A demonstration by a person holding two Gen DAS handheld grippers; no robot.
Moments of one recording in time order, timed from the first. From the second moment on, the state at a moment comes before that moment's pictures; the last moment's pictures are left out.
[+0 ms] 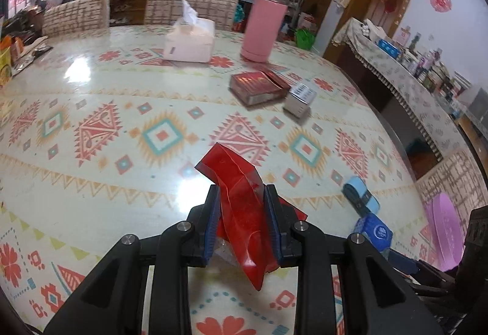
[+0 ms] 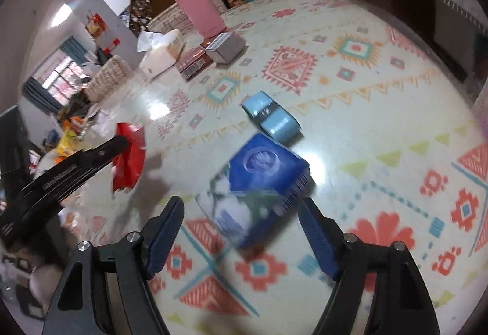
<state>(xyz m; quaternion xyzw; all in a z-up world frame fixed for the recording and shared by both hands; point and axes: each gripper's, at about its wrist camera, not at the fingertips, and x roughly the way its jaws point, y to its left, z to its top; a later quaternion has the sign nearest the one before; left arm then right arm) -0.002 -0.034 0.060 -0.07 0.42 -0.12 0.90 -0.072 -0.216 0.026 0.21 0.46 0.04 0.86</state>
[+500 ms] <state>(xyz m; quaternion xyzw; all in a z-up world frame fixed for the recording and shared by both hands) -0.015 -0.037 0.071 -0.07 0.39 -0.13 0.91 -0.078 -0.179 0.033 0.10 0.45 -0.03 0.89</state>
